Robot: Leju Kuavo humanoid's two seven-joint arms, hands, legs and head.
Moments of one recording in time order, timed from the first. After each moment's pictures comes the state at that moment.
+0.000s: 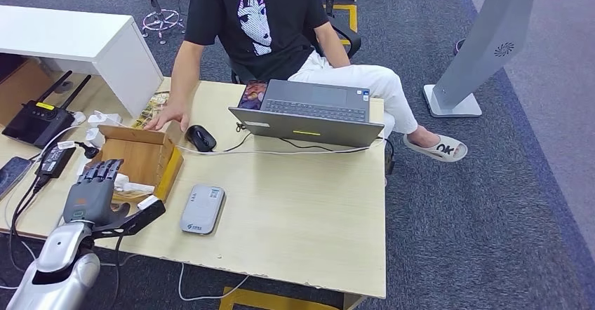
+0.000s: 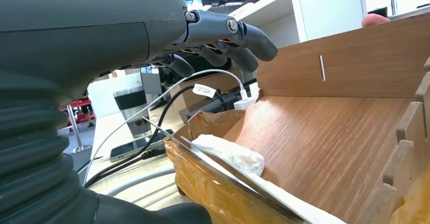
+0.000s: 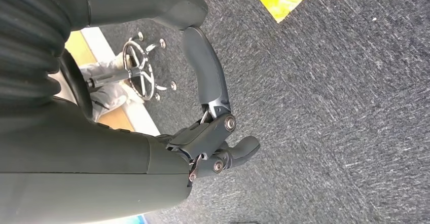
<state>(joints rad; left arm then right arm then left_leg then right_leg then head) -0.06 0.34 0.04 -1.31 -1.23 0.21 0.01 -0.06 0.08 -1.46 -0.29 0.97 -0.32 0.09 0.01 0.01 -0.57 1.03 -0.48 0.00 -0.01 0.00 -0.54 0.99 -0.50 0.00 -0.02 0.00</state>
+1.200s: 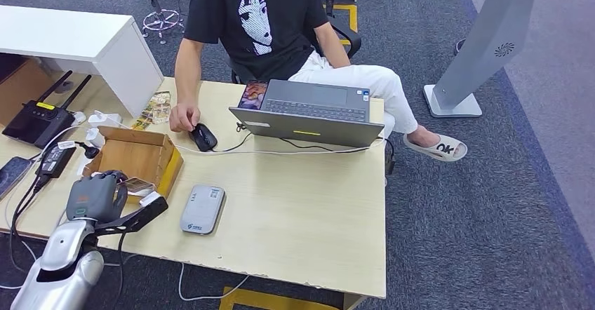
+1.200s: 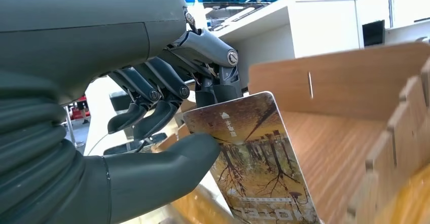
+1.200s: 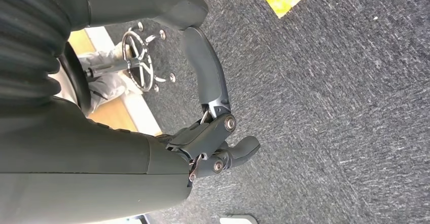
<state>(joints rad) -0.08 0.33 0.03 -1.31 -1.21 0.24 0.01 -0.06 0.08 -1.45 -0.29 1.00 -0.31 0.10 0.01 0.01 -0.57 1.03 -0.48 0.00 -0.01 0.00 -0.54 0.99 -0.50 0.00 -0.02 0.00</state>
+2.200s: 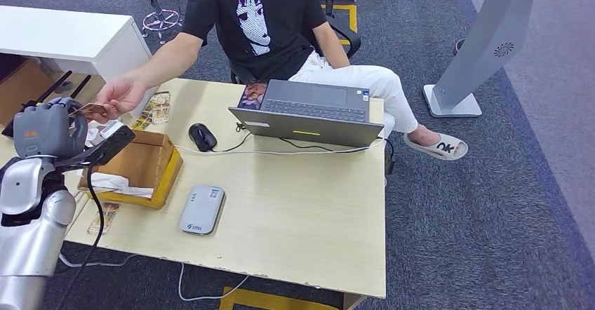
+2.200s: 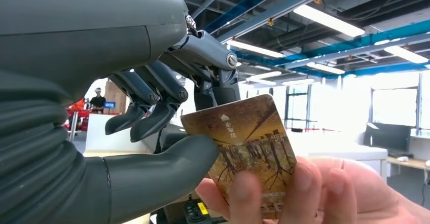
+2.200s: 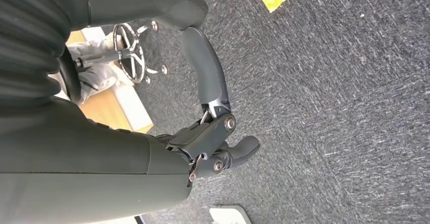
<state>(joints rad) -0.33 0.40 0.07 -1.37 -1.19 0.23 0.08 -0.06 0.06 -1.43 -0.29 1.02 -0.31 0.08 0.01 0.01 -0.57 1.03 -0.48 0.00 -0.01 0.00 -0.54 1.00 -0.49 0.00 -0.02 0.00</state>
